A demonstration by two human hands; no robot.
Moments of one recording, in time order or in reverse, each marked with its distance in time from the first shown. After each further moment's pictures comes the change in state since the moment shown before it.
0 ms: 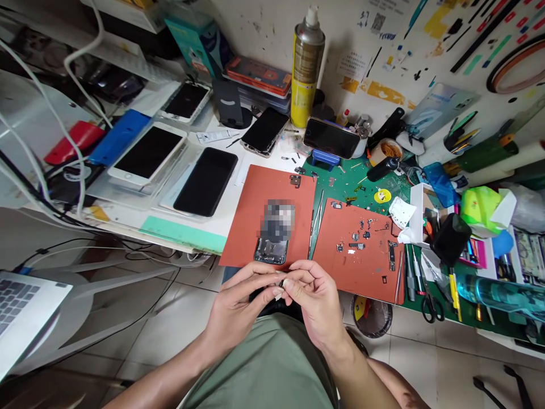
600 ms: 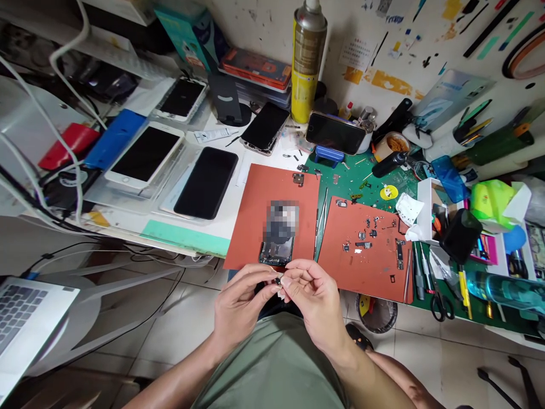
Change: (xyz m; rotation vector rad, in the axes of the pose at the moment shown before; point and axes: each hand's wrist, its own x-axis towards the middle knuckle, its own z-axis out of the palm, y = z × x) left_hand -0.011 -0.023 -0.003 0.007 0.126 -0.003; right_hand 0.003 -0.003 0.016 -0.158 0.022 -0.044
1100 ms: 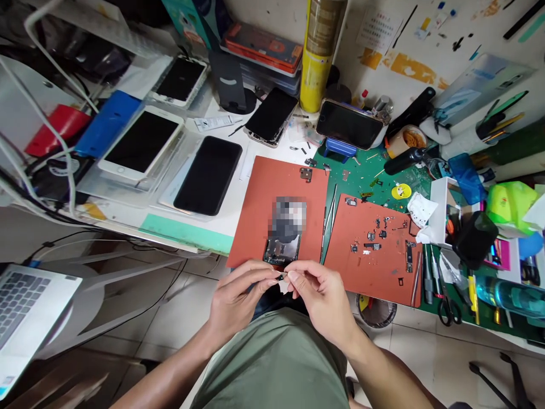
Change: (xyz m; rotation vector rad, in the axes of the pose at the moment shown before) left_hand 0.011 -0.011 -0.017 0.018 -0.093 0.057; right_hand 0.014 -0.014 -0.003 -0.337 -0.112 0.064
